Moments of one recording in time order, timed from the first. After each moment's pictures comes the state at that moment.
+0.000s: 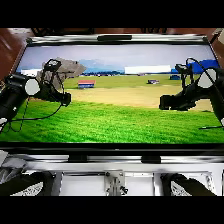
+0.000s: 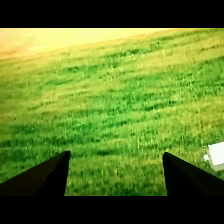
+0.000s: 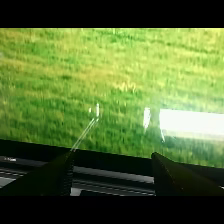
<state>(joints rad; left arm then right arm) -0.30 -1.24 1.25 1.63 -1.16 -1.54 0.06 -1.19 1.28 -1.41 1.47 1.56</state>
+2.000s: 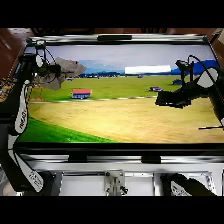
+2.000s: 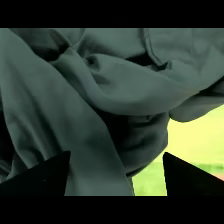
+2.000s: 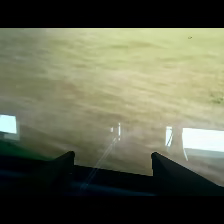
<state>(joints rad) -0.01 -2.03 2.05 1.71 -0.98 -1.62 0.06 -1.19 1.28 -1.33 1.40 1.60</state>
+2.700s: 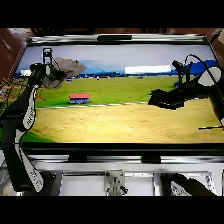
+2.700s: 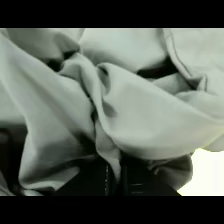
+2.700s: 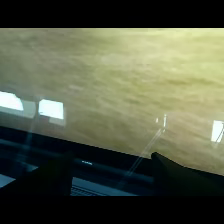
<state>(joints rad) 0.00 -2.16 2.05 1.75 -0.78 -1.63 0.06 -1.19 1.28 -1.15 1.43 1.61</state>
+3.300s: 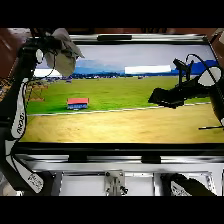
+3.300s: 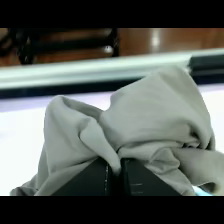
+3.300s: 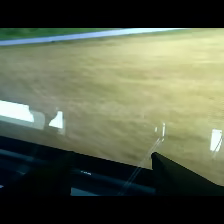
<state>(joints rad) -0.09 -1.90 2.05 1.75 -0.44 -1.63 0.06 -1.19 1.28 -1.16 1.39 1.61</state>
